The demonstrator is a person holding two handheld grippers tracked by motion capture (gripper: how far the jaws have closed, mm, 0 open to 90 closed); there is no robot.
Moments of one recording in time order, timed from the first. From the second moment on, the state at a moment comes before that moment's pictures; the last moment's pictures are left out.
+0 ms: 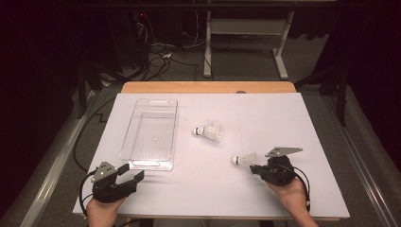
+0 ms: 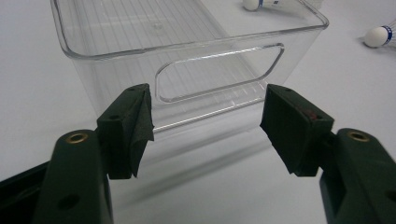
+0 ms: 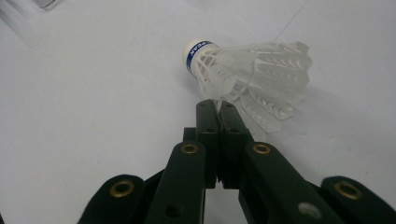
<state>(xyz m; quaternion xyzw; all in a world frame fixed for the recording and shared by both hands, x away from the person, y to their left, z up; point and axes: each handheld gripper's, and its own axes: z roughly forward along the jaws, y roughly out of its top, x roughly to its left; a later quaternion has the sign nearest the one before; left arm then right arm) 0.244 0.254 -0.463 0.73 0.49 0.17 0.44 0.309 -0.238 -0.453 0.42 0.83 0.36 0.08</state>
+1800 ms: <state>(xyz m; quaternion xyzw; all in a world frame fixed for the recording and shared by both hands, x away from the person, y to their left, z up) 0.245 0.256 -0.463 0.73 0.50 0.17 0.44 0.330 -0.223 -0.432 0.40 0.83 0.38 0.08</state>
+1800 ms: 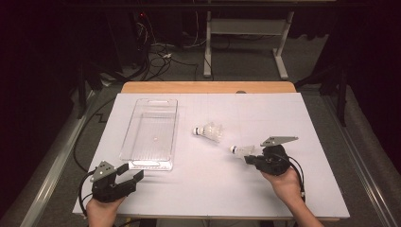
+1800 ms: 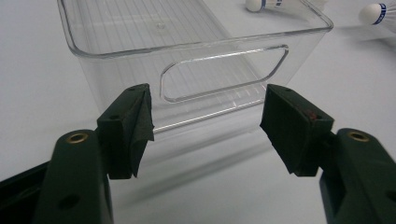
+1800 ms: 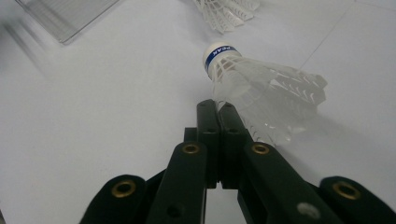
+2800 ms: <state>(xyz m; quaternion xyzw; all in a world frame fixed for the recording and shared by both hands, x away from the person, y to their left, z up) 0.245 0.255 -0.463 0.73 0.50 0.17 0.44 0.354 -0.208 -0.428 0.40 0.83 0.37 0.08</state>
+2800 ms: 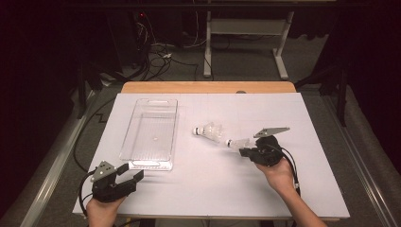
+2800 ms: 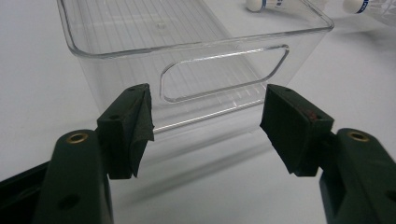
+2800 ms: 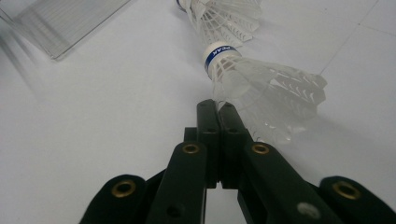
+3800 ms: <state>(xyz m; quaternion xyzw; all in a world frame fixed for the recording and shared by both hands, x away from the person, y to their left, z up) 0.247 0.255 -0.464 0.73 0.50 0.16 0.44 0.377 -0.194 -0.429 0.41 0.84 0.36 0.08</state>
